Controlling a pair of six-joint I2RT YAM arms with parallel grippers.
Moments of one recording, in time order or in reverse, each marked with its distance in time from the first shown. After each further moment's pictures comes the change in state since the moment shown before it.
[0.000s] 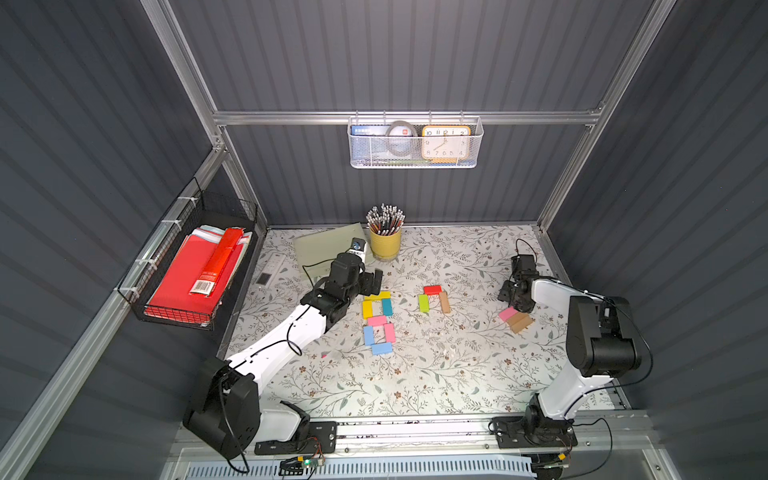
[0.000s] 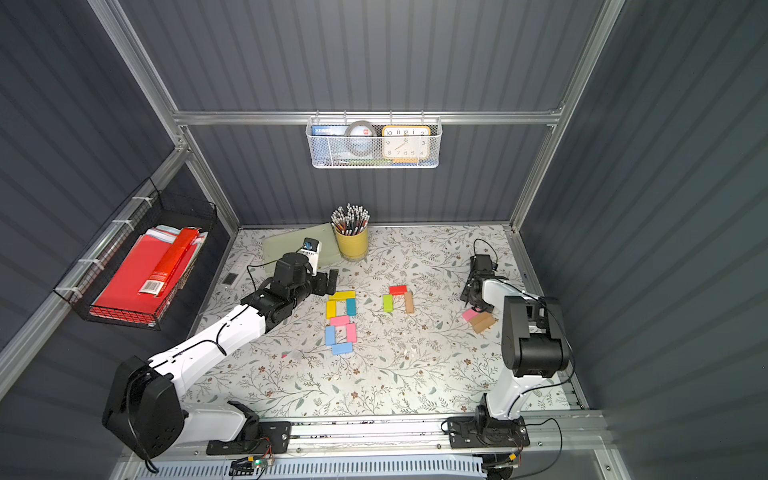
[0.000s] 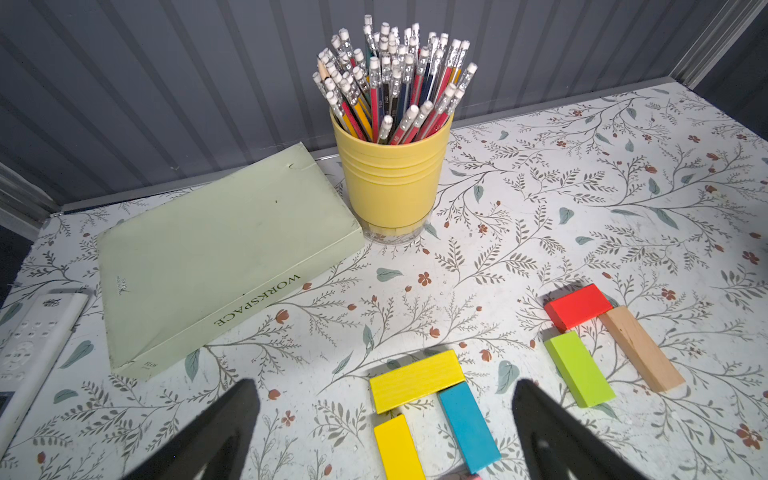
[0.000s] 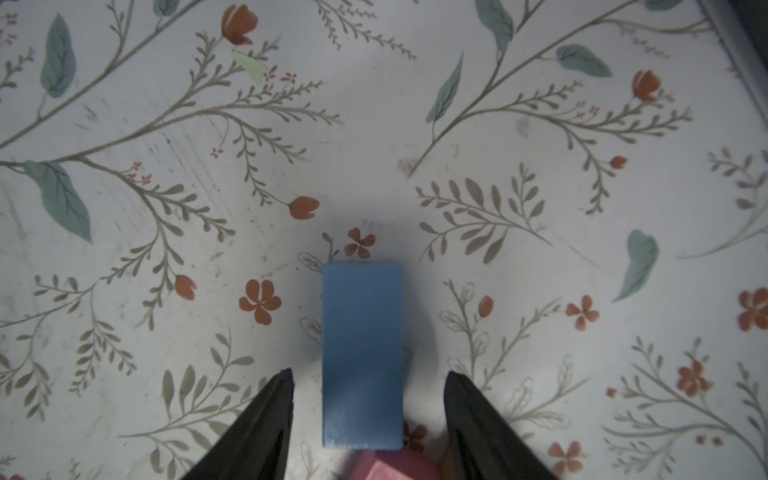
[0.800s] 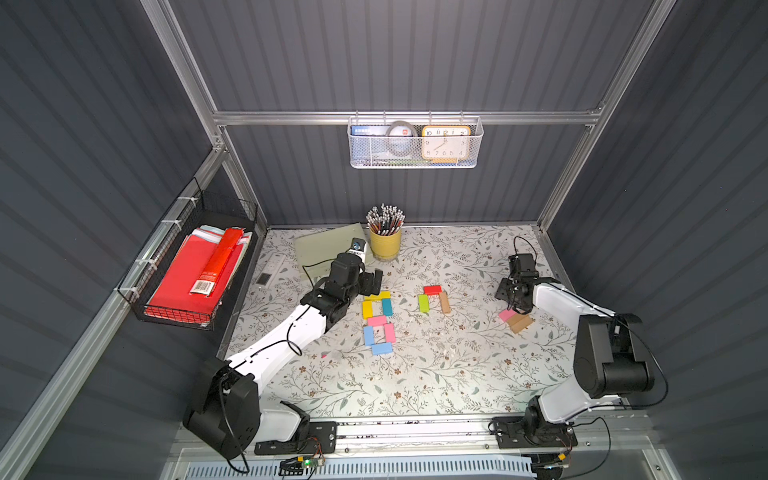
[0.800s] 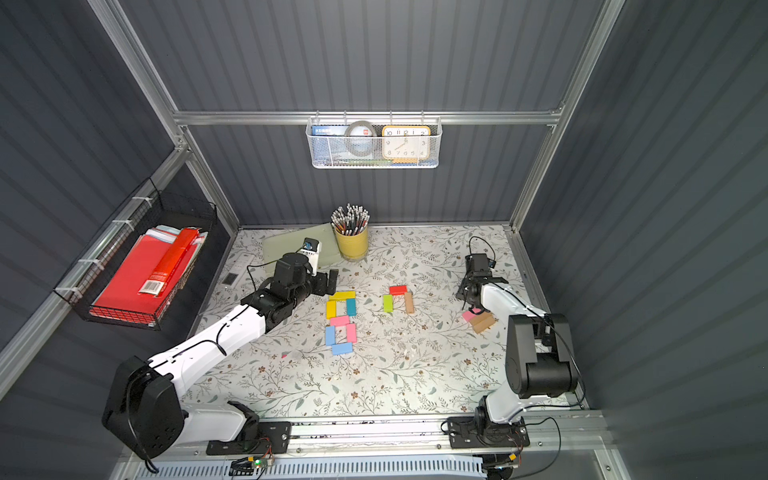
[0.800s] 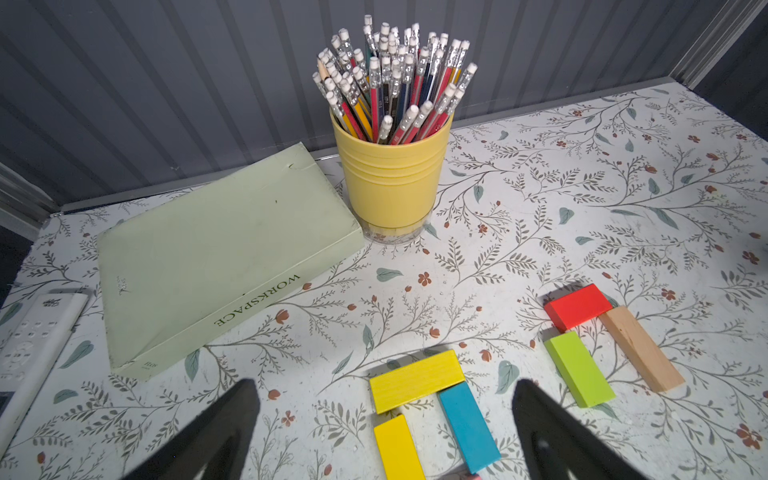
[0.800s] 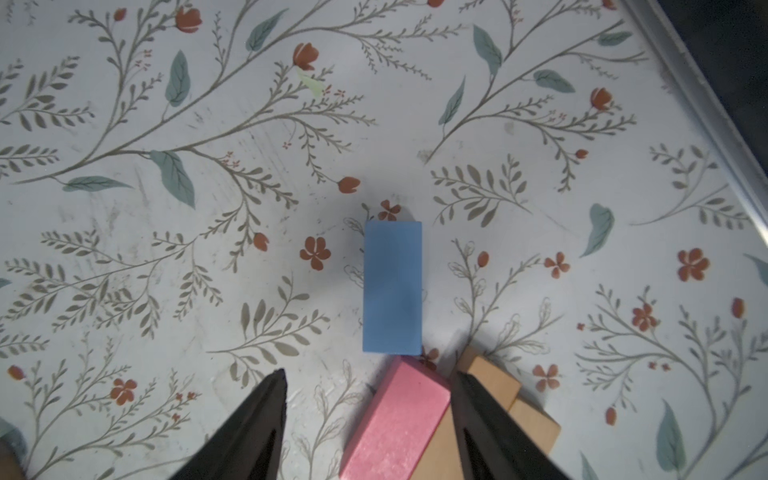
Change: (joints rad) left arm 0.000 0.000 0.000 0.000 0.000 0.000; right arm 0.053 -0.138 -0.036 -0.053 0.025 0.041
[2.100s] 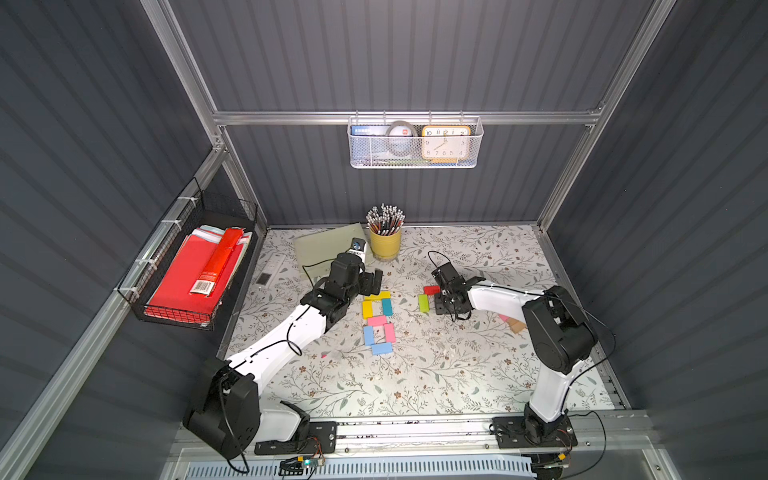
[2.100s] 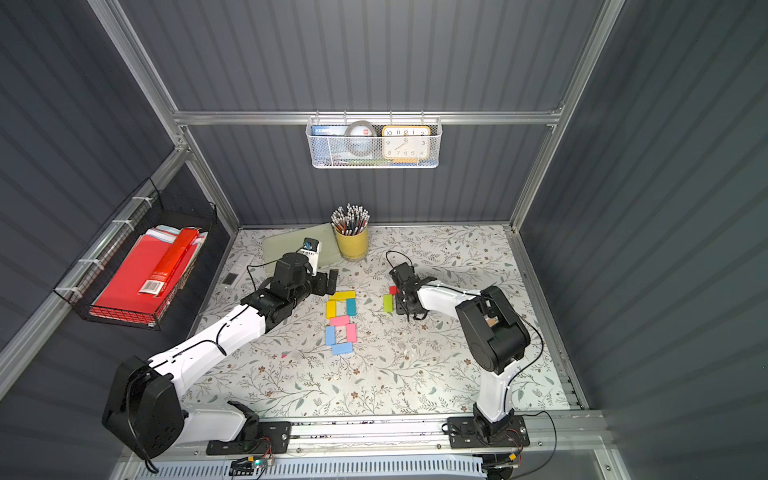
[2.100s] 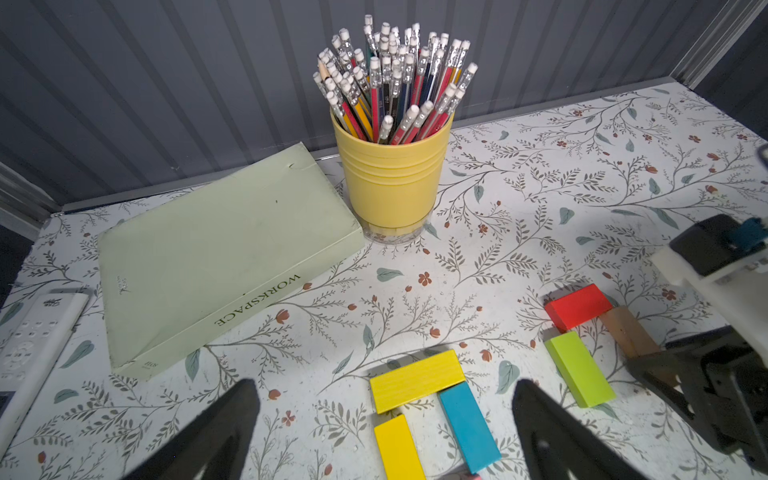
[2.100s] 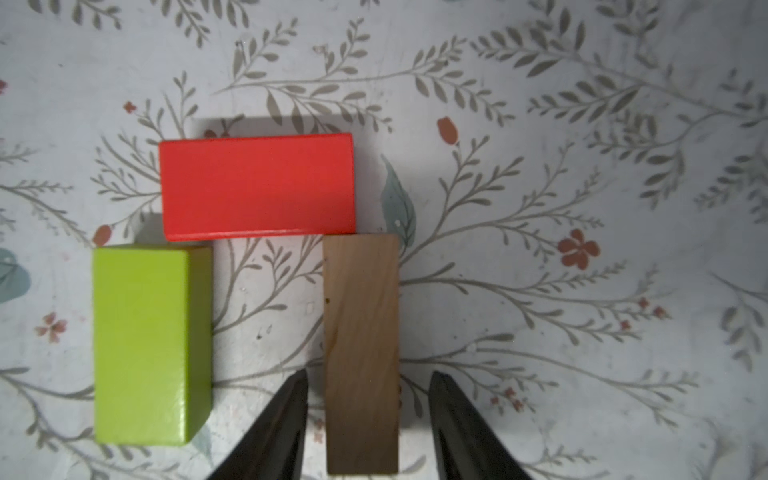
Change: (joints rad) left arm 0.000 0.000 0.000 0.000 -0.001 0.000; right arm 0.521 0.233 0.178 -0.029 -0.034 -0.045
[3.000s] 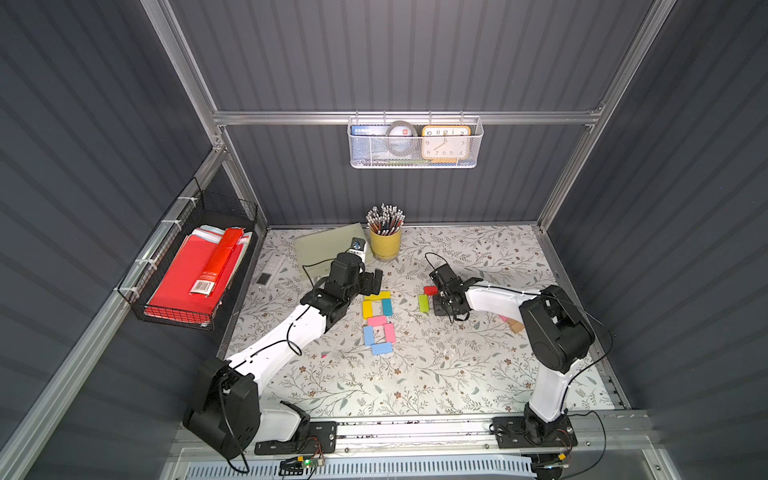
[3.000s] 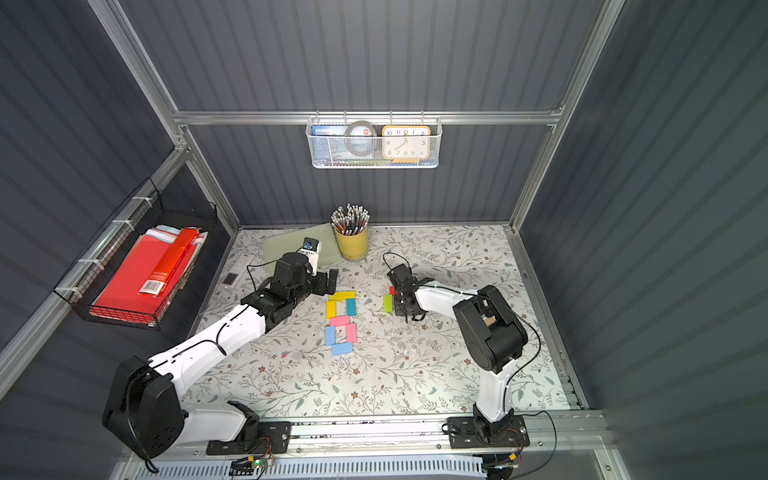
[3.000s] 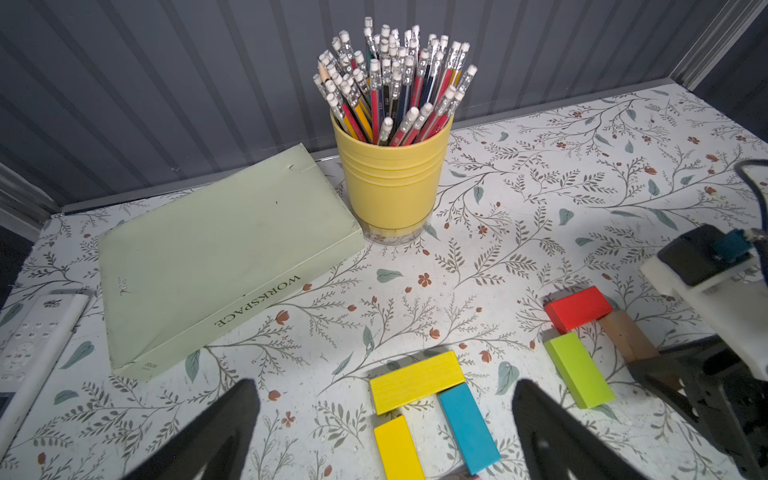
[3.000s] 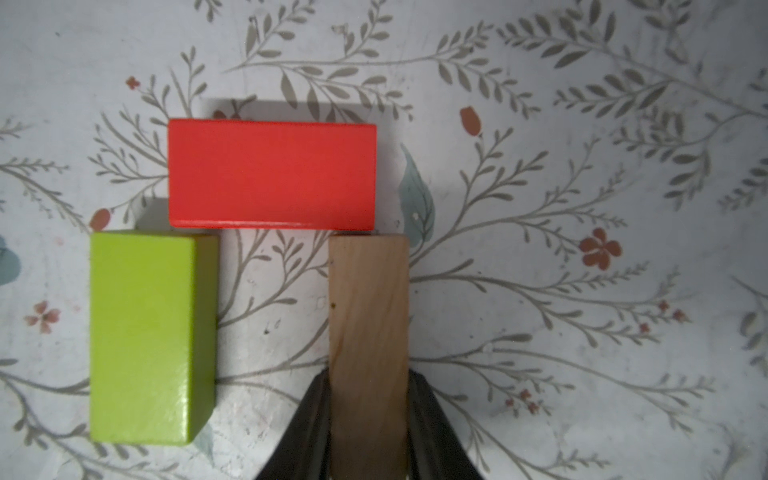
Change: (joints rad) left arm 0.000 0.000 0.002 0.000 0.000 0.000; right arm 0.017 0.039 0.006 0.002 0.009 -0.013
